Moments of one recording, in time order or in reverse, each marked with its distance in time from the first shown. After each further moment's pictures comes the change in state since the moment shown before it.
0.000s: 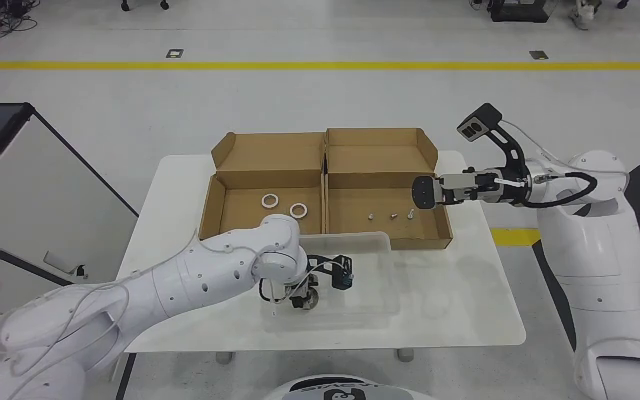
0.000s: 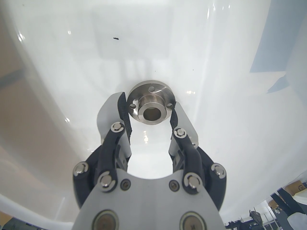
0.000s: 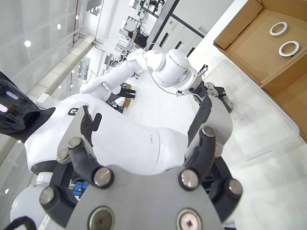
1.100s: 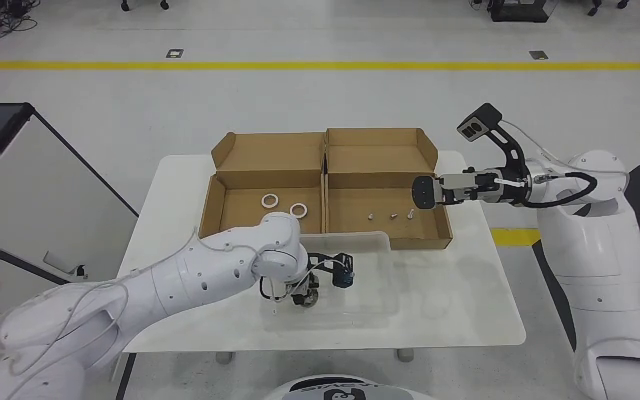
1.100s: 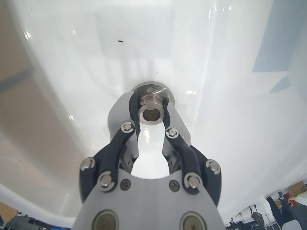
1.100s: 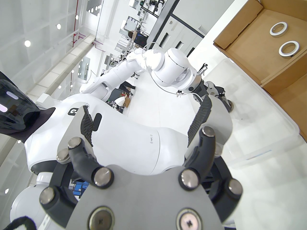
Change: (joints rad) left arm -0.019 -0.001 0.000 -0.013 -0.005 -0.001 0.001; right arm 0.000 0.000 0.000 0.000 0.000 0.000 0.000
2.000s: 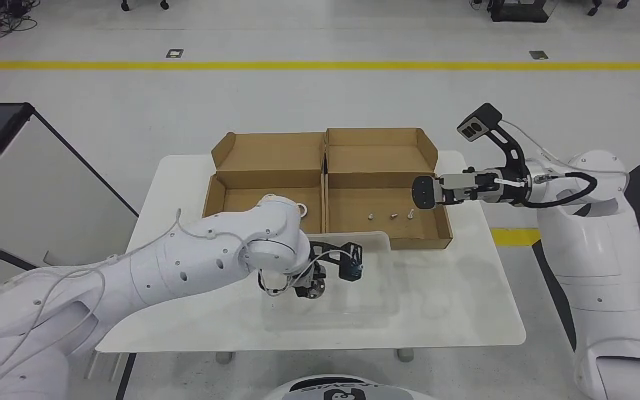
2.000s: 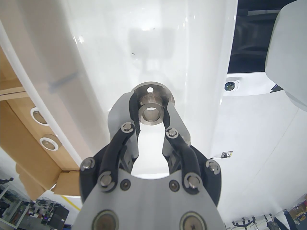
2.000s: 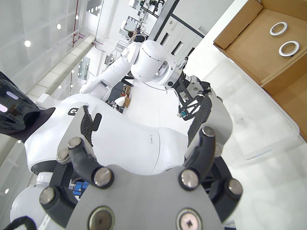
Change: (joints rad) left arm -0.122 0.049 0.000 -0.159 -0.111 0.046 -0.046; right arm 0.000 0.000 0.000 0.000 0.000 0.000 0.000
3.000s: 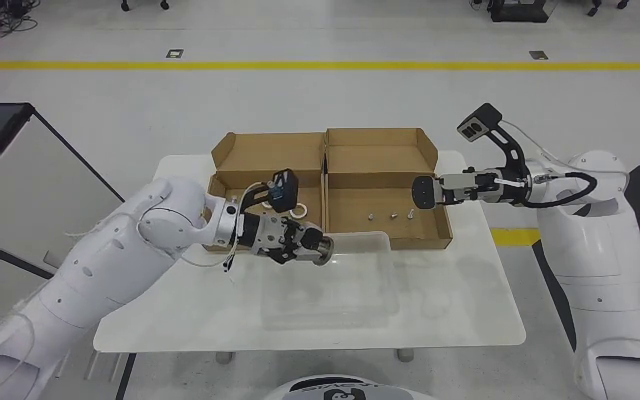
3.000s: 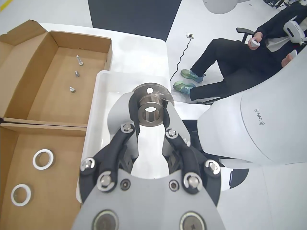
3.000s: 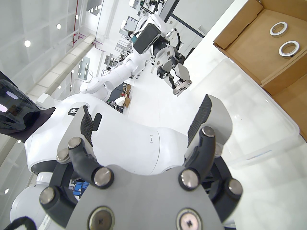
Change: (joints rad) left arm 0.360 0.266 -0.551 0.031 -0.361 -0.341 0.541; right arm 0.000 0.000 0.000 0.000 0.000 0.000 0.000
